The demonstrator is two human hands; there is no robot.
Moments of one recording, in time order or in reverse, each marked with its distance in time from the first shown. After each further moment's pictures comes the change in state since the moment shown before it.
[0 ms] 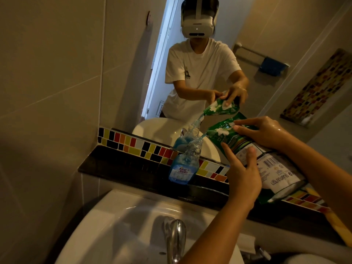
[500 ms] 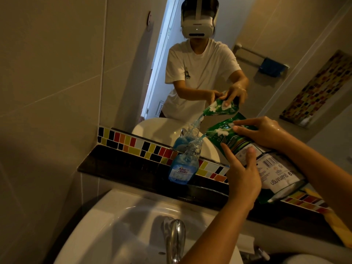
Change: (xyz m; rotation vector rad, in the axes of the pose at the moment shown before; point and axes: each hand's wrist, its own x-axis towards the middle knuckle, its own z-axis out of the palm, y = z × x) left_hand 0.000 0.000 0.000 -0.025 0.003 -0.001; right_hand 0.001 -0.002 -0.001 -0.024 -0.010 0.004
